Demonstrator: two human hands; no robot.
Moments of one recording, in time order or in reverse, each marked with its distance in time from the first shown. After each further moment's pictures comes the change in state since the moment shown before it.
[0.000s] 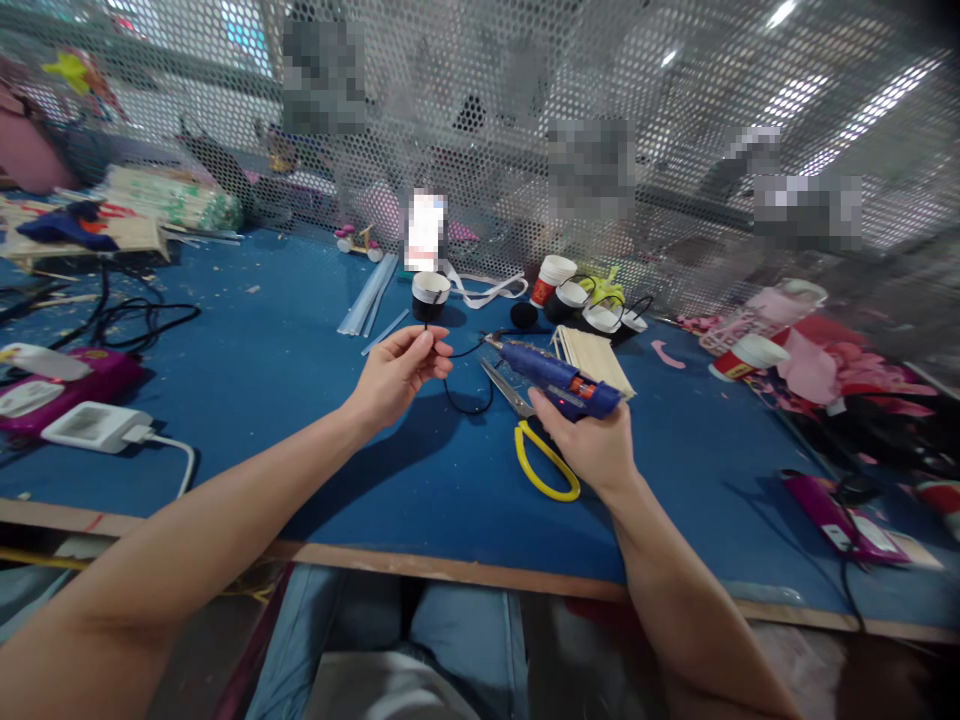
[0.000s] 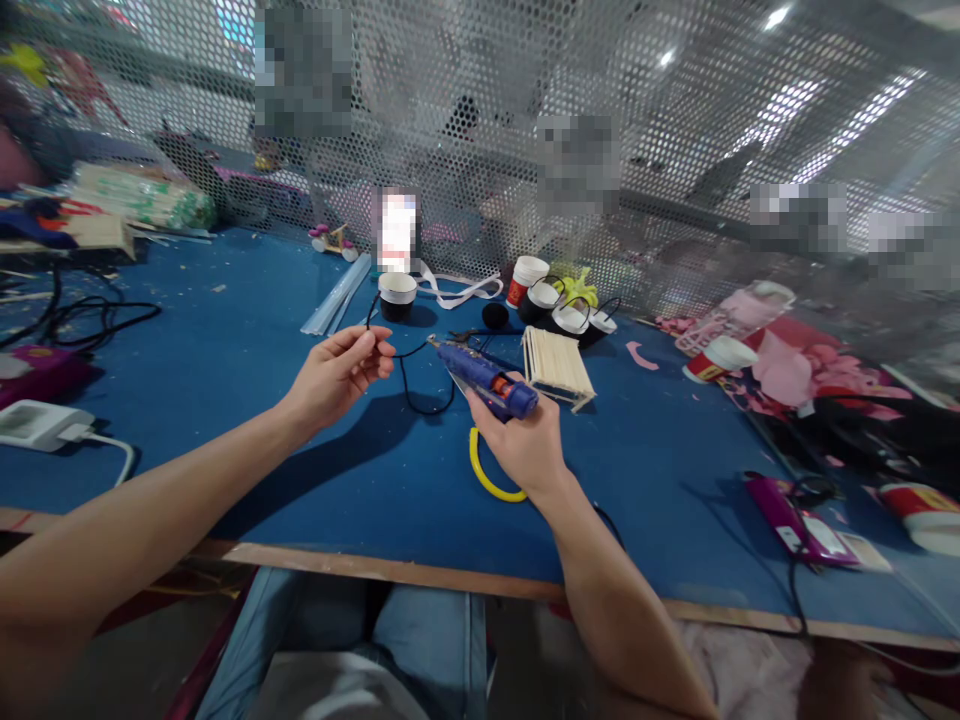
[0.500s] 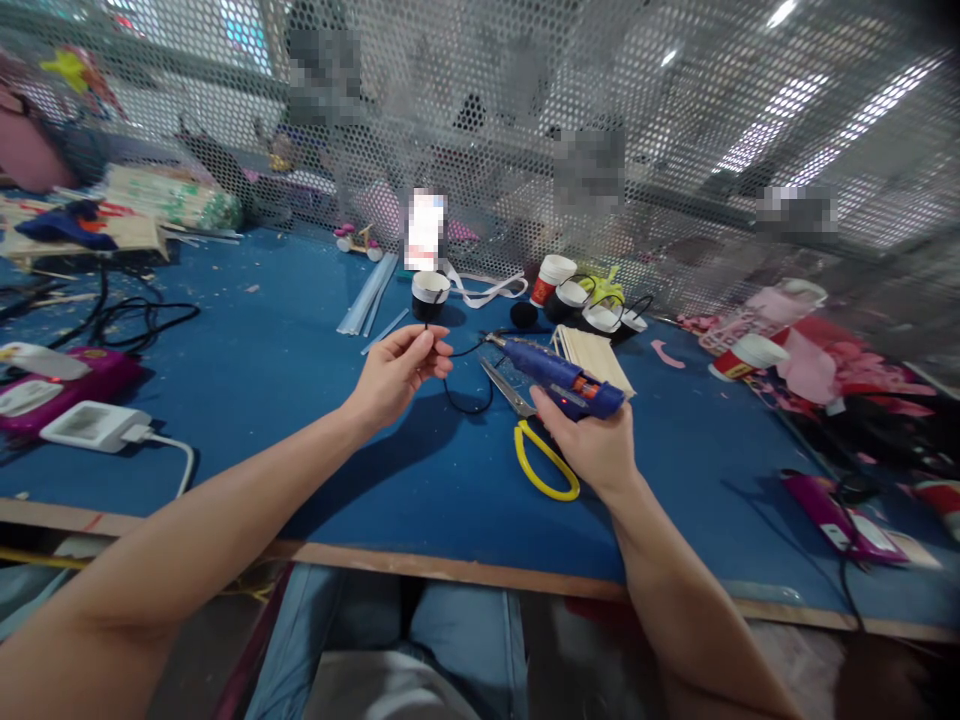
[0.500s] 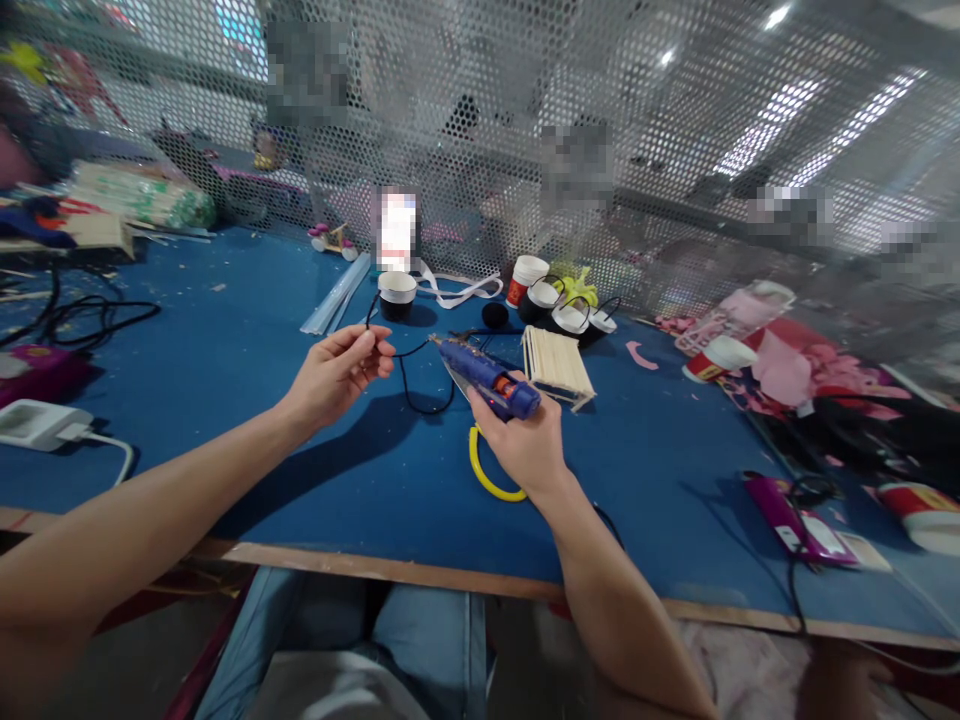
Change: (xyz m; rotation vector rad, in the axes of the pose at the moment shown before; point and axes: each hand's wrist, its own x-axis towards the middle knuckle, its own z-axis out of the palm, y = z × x) left_hand 0.000 0.000 0.001 -0.004 -0.002 0.020; right_hand 0.000 0.002 0.001 0.021 0.021 0.013
